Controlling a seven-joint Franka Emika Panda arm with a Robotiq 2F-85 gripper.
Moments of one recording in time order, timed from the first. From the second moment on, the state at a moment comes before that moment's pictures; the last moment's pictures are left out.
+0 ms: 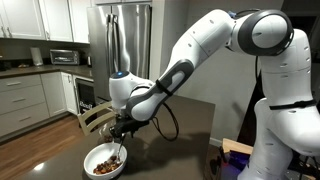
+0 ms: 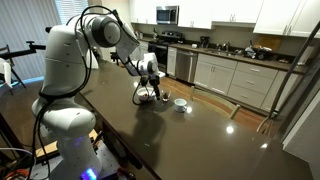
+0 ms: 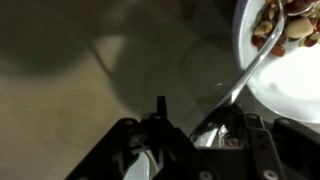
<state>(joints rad) 0.32 0.36 -0.04 -2.04 -0.29 2.42 1.07</state>
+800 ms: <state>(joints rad) 0.32 0.23 -0.04 -2.15 -0.33 2.35 1.15</state>
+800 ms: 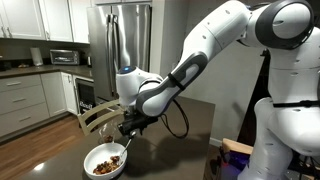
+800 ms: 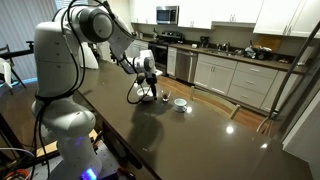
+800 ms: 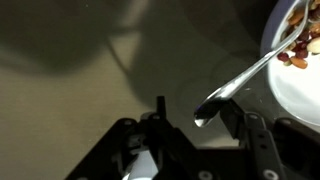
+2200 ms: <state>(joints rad) 0.29 0.16 0.00 -2.22 -0.41 2.35 1.20</state>
